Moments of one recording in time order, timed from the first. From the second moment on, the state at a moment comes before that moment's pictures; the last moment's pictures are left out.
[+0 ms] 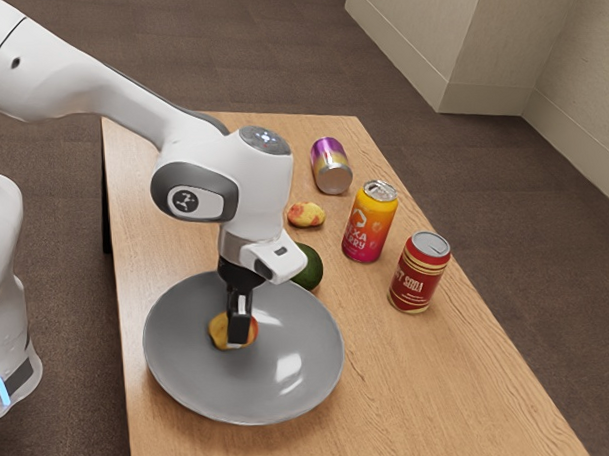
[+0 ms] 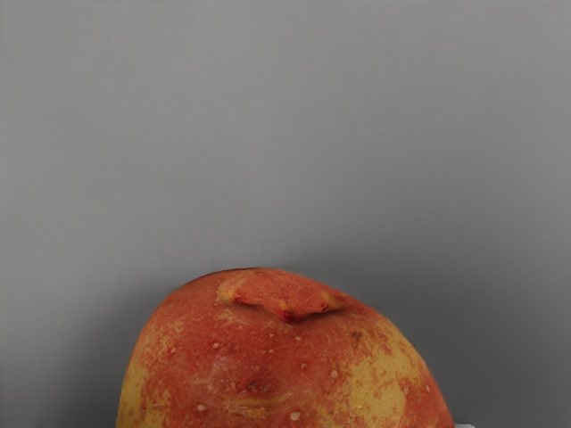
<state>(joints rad) -0.10 -0.45 -0.30 -2.52 -0.23 2.09 -0.06</state>
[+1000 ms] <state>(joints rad) -0.04 0.08 -0.39 -1.66 0.01 1.85 -0.07</state>
